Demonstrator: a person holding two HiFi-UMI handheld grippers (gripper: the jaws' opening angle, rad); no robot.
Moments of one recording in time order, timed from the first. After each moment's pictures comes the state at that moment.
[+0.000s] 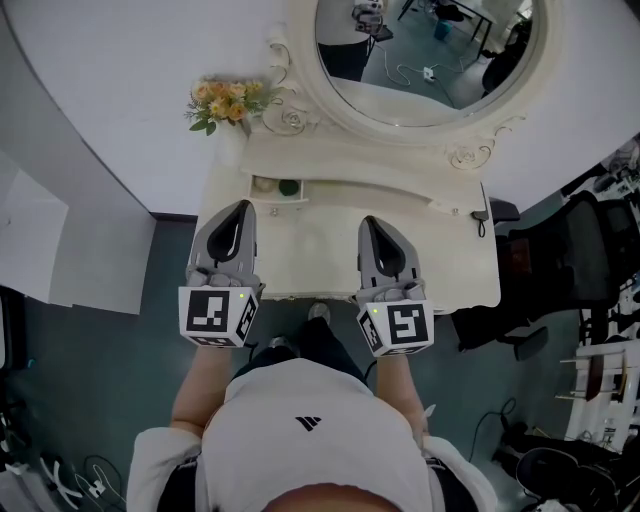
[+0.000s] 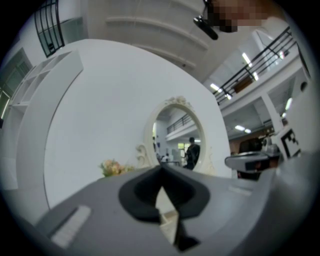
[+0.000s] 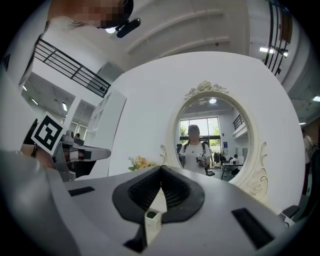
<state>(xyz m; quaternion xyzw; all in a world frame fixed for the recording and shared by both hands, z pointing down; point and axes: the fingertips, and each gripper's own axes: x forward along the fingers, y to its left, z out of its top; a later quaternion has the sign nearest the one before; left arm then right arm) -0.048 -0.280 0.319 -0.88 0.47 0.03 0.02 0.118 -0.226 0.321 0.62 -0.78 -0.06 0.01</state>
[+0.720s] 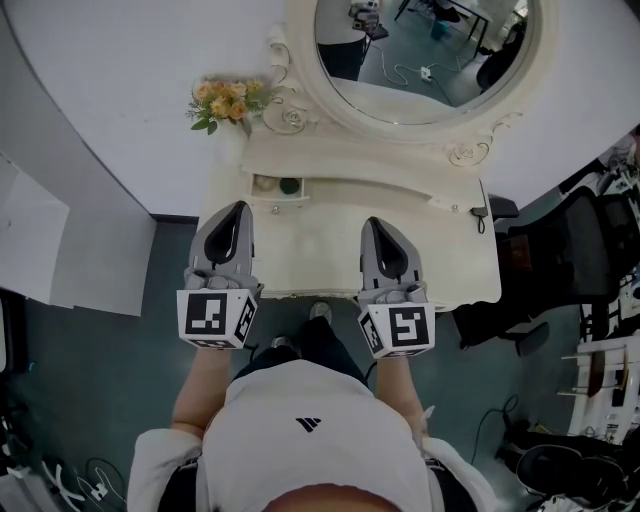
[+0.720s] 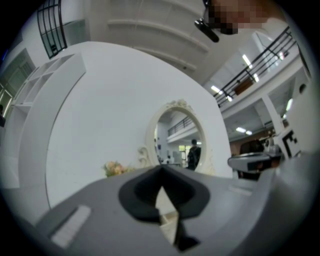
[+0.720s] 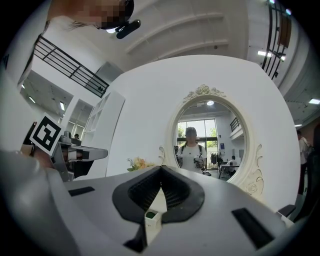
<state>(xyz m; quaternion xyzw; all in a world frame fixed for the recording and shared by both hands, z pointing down) -0.060 -0.272 0.316 -0.88 0.47 0.05 0.03 0.115 -0.214 0.316 0.64 -0.77 -0.07 0.01</state>
